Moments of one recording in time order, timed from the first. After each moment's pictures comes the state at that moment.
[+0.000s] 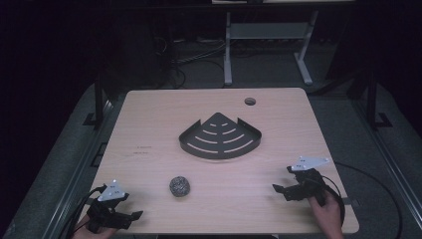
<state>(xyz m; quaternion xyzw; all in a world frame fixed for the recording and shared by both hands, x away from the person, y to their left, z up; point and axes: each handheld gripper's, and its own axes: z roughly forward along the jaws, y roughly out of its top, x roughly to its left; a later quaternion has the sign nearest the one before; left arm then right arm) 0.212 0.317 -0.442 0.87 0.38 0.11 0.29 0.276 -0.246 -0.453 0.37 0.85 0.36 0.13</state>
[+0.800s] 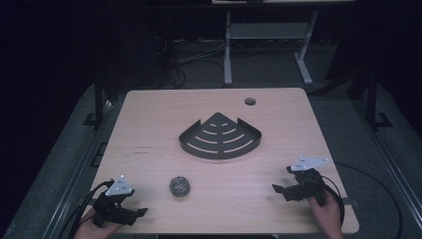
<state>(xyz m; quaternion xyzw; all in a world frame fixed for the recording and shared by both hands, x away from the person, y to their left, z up) 0.224 0.302 -0.433 0.89 0.35 0.10 0.28 0.276 -0.244 -0.453 0.37 0.85 0.36 0.13</state>
